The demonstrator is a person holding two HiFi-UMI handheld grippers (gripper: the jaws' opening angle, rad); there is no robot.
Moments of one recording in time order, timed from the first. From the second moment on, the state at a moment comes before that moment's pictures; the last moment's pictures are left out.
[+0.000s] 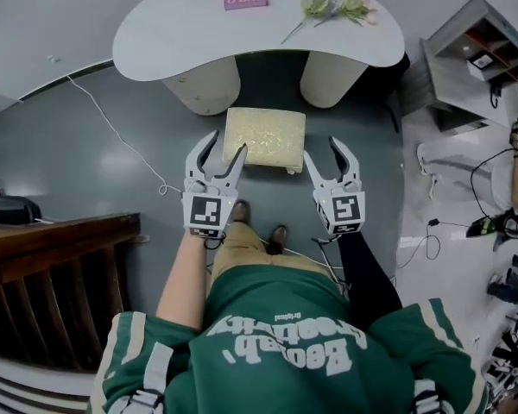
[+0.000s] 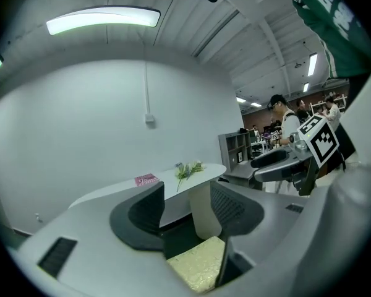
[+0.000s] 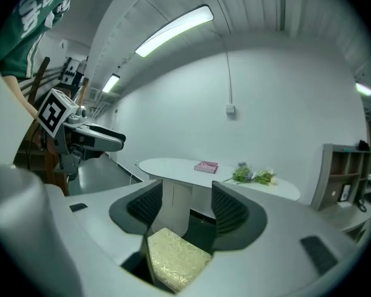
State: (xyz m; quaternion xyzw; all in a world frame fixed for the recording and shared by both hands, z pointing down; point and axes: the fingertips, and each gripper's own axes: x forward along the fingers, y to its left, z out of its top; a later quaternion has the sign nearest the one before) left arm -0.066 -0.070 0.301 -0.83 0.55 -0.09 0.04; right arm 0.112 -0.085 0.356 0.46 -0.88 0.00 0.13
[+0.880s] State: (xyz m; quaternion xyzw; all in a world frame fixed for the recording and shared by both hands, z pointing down) left arm -0.111 -0.017 0.225 -0.87 0.48 0.00 0.09; right arm 0.037 -0.007 0.270 0.53 -0.84 -0.06 0.08
